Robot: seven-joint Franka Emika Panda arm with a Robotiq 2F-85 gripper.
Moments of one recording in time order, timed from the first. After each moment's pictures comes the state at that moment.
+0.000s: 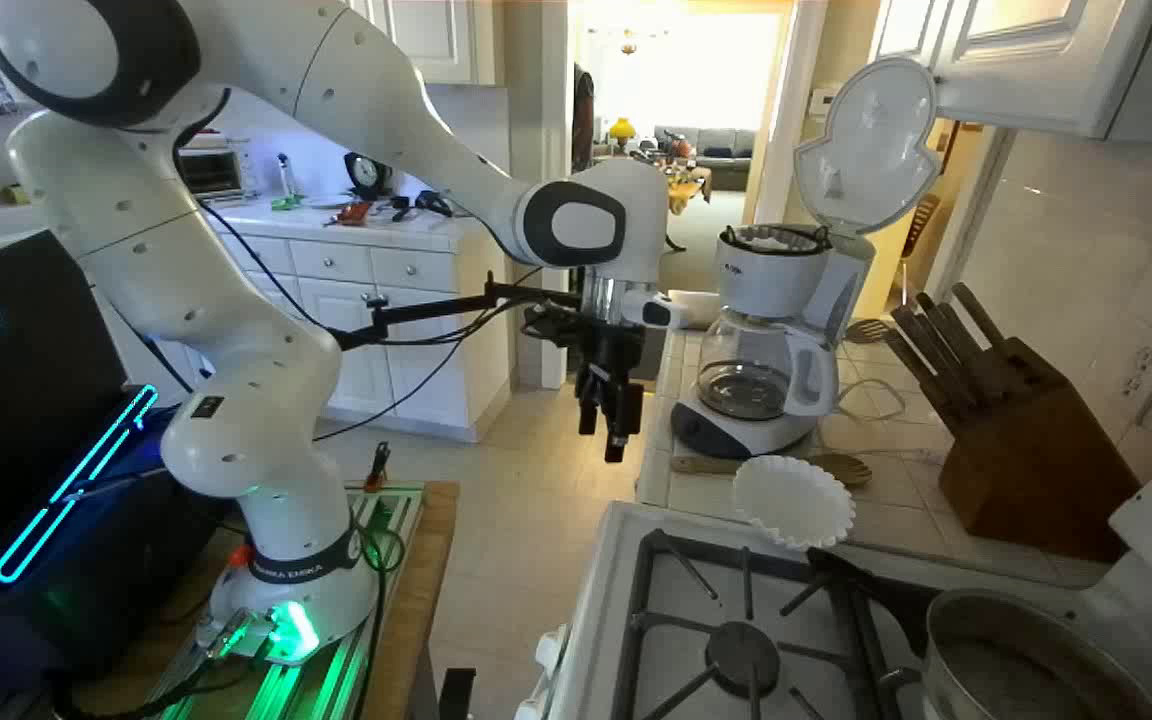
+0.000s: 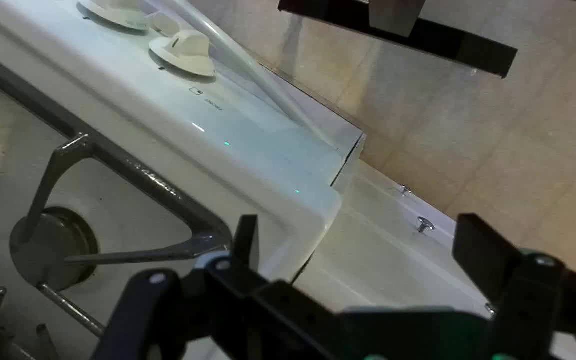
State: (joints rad) arm 0.04 -0.38 0.20 -2.53 -0.20 2.01 0.03
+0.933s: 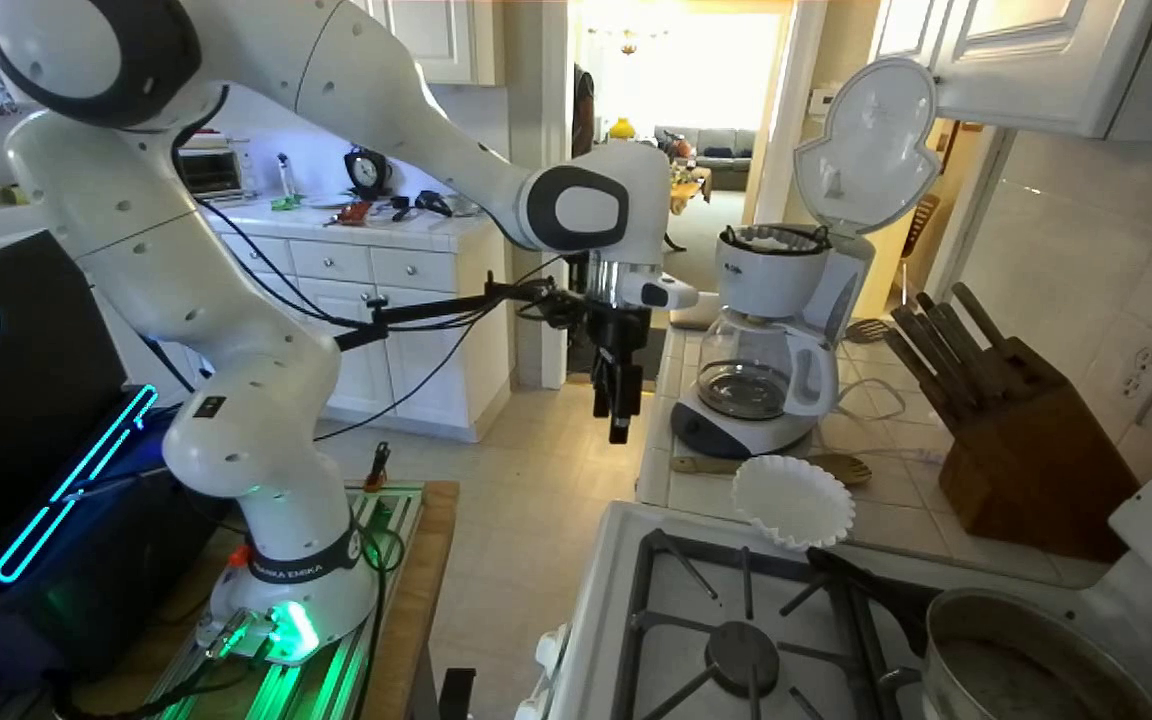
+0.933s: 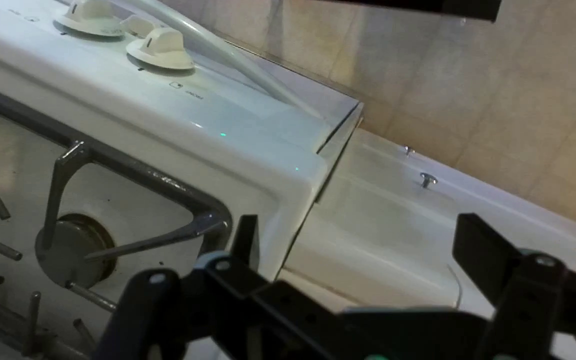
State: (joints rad) arm 0.06 -0.38 0.21 -2.48 -0.18 2.01 0.22
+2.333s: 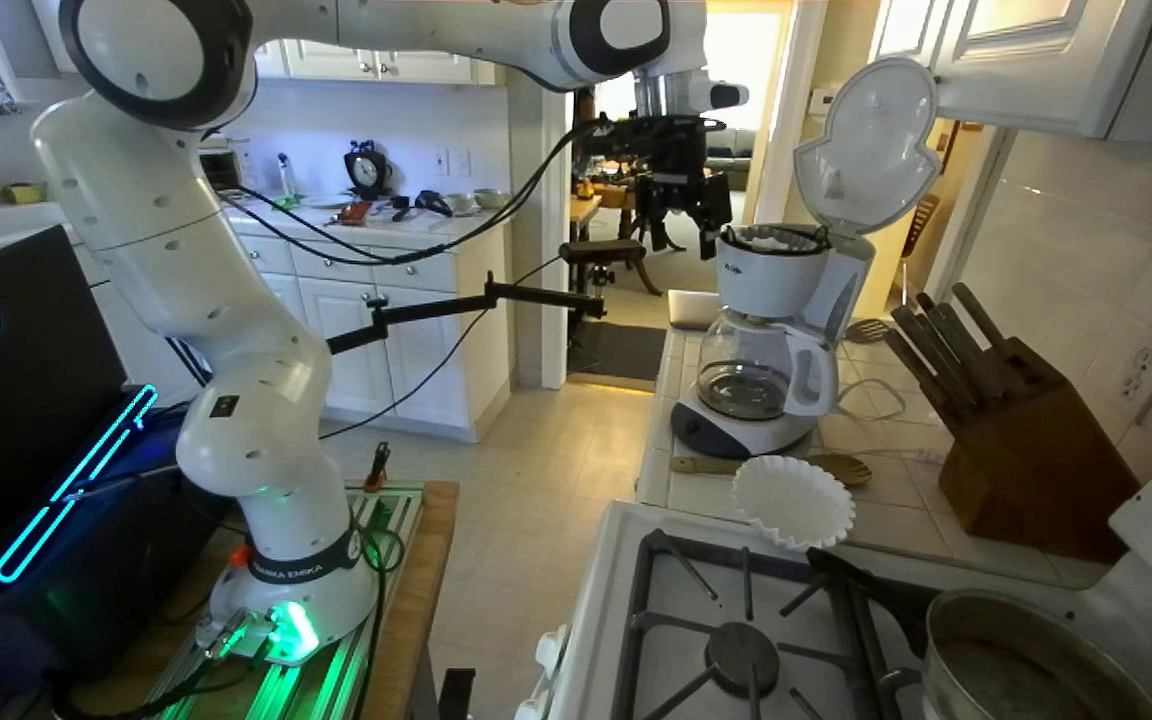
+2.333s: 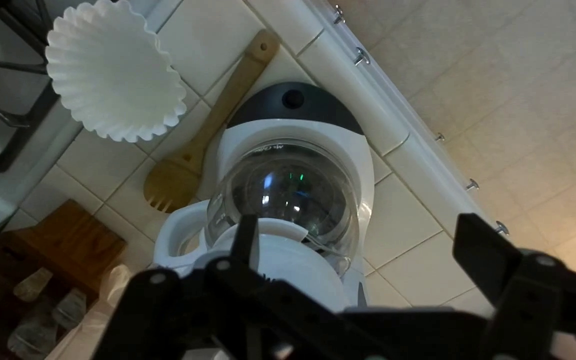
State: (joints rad) arm 0.19 -0.26 0.20 -1.93 -0.07 1.85 -0.16
